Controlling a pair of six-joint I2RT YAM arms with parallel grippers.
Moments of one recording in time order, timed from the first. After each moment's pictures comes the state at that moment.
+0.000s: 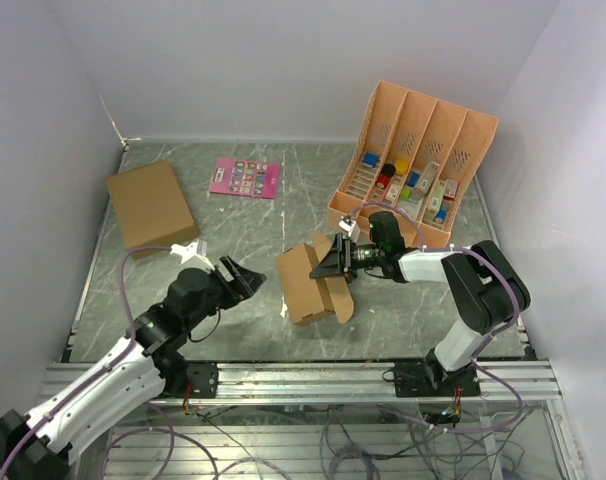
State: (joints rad) left arm -0.67 0.50 0.34 -0.21 -0.12 -1.00; right arm 0.42 1.69 0.66 0.36 -0.97 0.80
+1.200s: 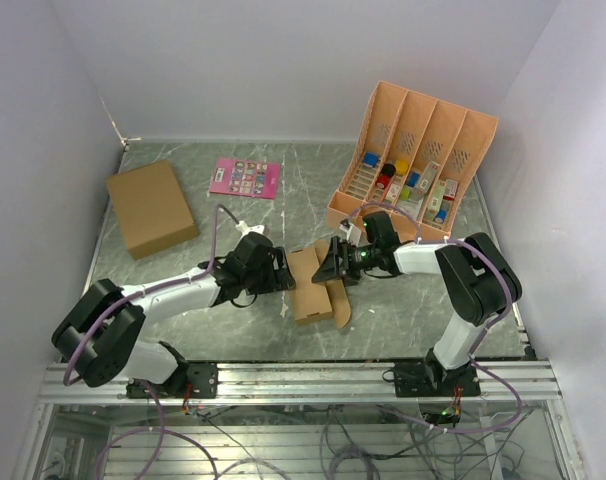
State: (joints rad) left arm -0.74 1.35 0.63 -0.08 -0.02 -0.80; right arm 0.42 1.76 0.73 0.15 -0.85 0.63
